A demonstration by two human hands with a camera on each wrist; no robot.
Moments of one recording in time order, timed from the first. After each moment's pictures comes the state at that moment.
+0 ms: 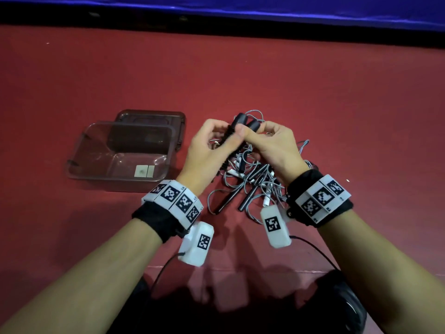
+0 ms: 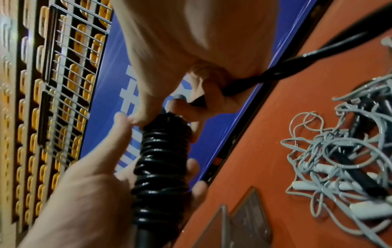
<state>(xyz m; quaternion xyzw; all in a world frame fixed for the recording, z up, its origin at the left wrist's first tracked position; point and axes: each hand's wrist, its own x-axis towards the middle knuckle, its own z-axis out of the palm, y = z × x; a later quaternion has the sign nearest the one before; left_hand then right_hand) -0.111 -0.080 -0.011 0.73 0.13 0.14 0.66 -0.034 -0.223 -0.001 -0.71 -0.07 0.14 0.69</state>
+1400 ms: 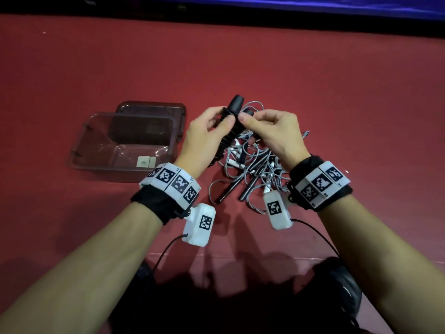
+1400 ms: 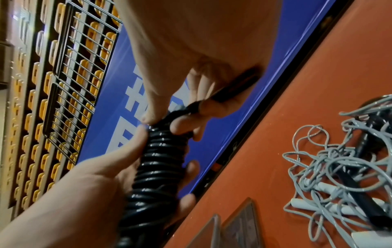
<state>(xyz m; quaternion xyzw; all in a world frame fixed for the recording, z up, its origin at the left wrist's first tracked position) -0.107 -0.071 -0.001 0.74 0.13 0.13 0.65 -0.036 -0.231 0.011 -0.76 -0.09 0.13 0.63</state>
